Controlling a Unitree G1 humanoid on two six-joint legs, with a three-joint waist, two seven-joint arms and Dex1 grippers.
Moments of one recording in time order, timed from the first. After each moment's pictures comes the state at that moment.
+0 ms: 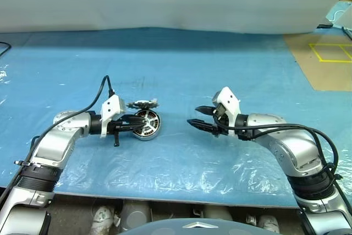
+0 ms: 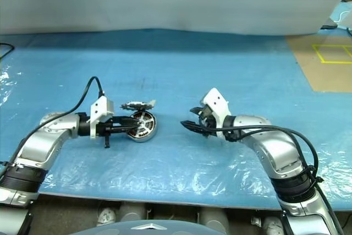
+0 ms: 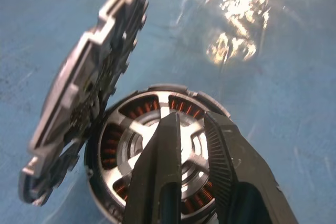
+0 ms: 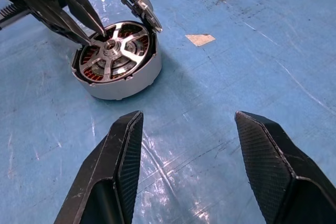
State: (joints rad) left arm -0.27 0.69 -0.05 -0.03 -0.39 0.24 -1.20; right arm -0.30 -0.58 0.14 -0.44 0.45 0.86 0.69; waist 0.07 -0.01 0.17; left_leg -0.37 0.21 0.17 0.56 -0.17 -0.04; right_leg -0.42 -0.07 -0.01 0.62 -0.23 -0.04
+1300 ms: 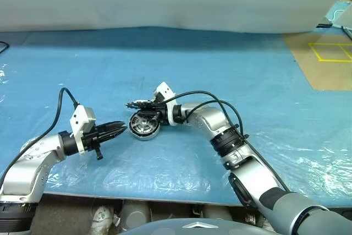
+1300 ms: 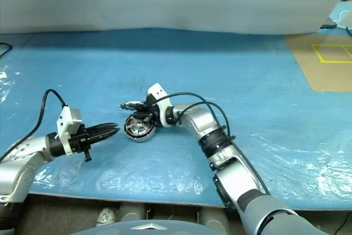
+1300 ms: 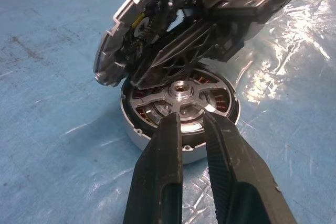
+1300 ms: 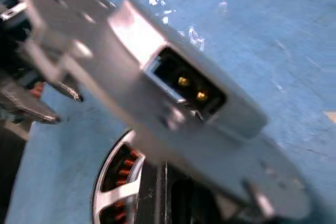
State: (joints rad) left arm 0.04 0.70 0.18 -0.19 -0.52 0.30 -1.05; right arm -0.77 -0.01 0.34 0.49 0.24 0.59 0.73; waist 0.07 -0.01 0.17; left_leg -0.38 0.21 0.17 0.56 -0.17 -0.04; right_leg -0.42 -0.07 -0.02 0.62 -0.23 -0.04
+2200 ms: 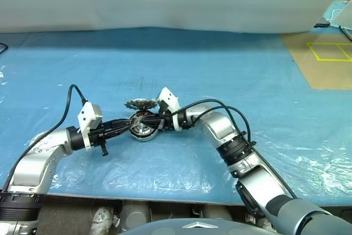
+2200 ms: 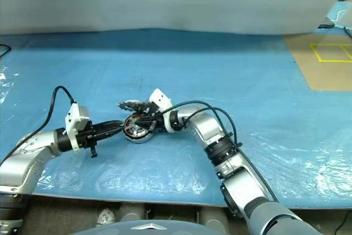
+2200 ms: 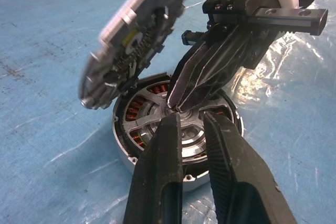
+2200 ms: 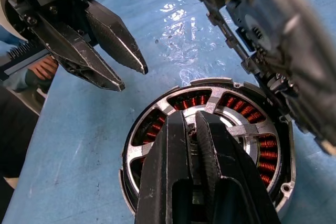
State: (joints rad) left arm -0.03 0.69 0.12 -0.13 -0.50 0.27 -1.08; right arm -0.66 -0.09 0.41 0.27 0.20 0.59 0.91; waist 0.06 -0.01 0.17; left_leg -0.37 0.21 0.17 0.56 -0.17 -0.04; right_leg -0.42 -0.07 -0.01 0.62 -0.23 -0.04
